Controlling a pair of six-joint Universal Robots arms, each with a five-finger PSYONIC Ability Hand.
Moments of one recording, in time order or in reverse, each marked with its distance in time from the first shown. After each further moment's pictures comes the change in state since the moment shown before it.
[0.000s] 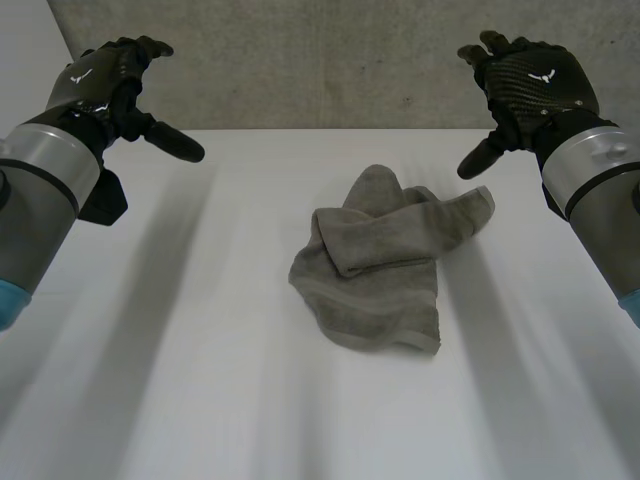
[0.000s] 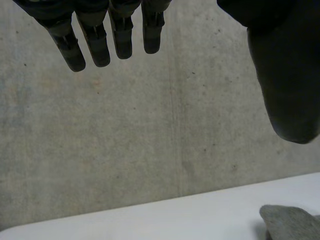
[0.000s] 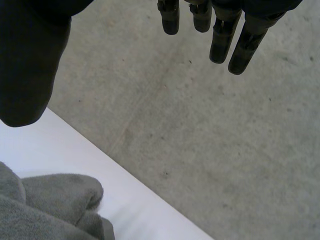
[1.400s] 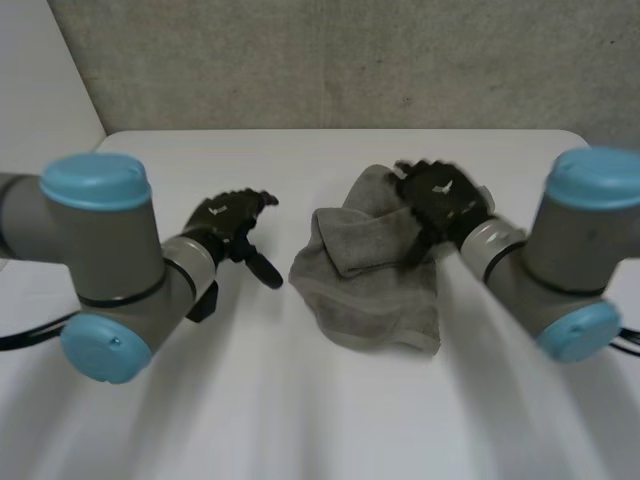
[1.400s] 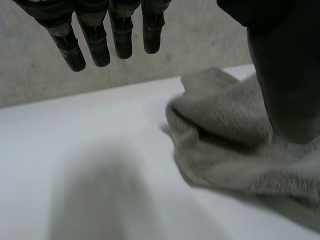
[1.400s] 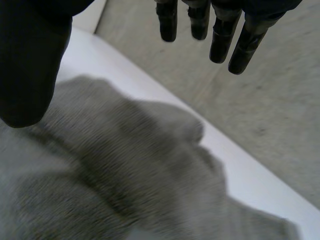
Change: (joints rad) left arm -0.168 -0.380 0.021 -0.020 0.028 0.110; right arm 0.058 0.351 -0.003 -0.084 -0.153 -0.098; left_hand 0.000 0.000 0.000 0.000 0.000; right_hand 0.101 0.109 0.000 0.000 0.003
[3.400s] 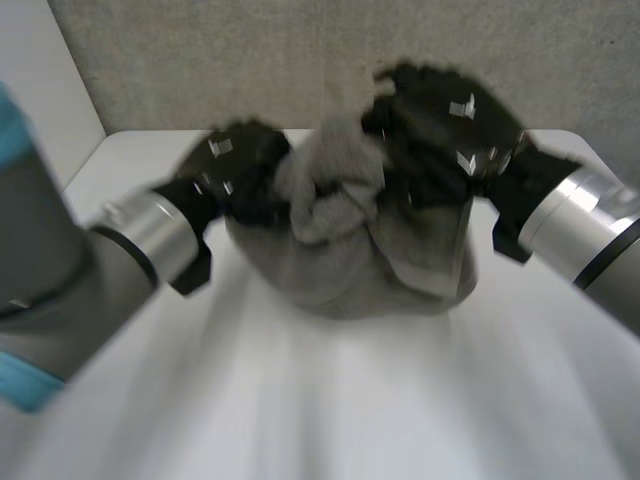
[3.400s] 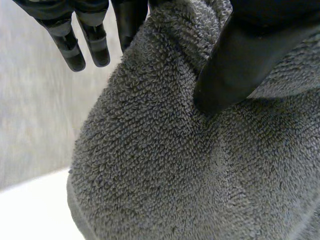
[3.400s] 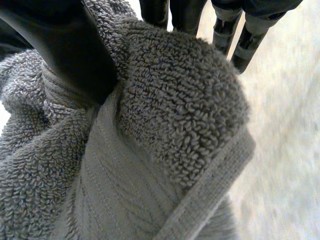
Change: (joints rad) left arm -0.036 0.366 -0.062 -0.065 0.158 0.015; right arm -0.024 -0.561 0.187 0.060 -0.328 0.256; left_hand 0.898 0.950 0.000 0.000 0.964; right_hand 1.058 1.045 0.000 0.000 1.029
